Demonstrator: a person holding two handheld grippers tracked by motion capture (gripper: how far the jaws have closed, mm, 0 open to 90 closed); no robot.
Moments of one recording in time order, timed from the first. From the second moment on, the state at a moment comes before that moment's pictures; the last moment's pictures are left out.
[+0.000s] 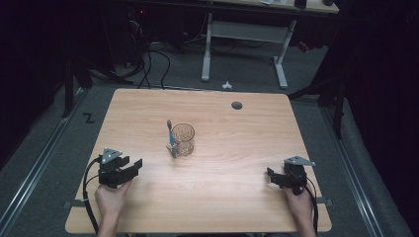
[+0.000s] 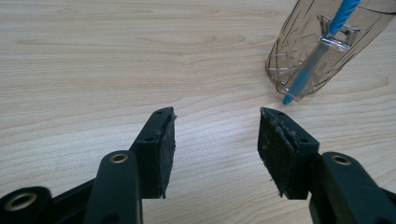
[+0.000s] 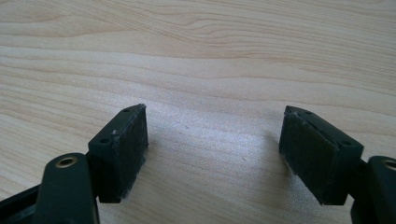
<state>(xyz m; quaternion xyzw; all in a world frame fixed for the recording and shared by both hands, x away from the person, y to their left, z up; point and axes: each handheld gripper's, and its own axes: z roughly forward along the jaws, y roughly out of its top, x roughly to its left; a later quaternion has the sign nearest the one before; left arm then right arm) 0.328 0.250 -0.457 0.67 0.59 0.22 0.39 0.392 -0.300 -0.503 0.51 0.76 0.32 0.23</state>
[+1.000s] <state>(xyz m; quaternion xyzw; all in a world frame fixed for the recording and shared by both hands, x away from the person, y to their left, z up) 0.340 0.248 -0.478 0.67 0.60 0.22 0.37 0.392 -0.300 -0.503 0.51 0.76 0.32 0.23</state>
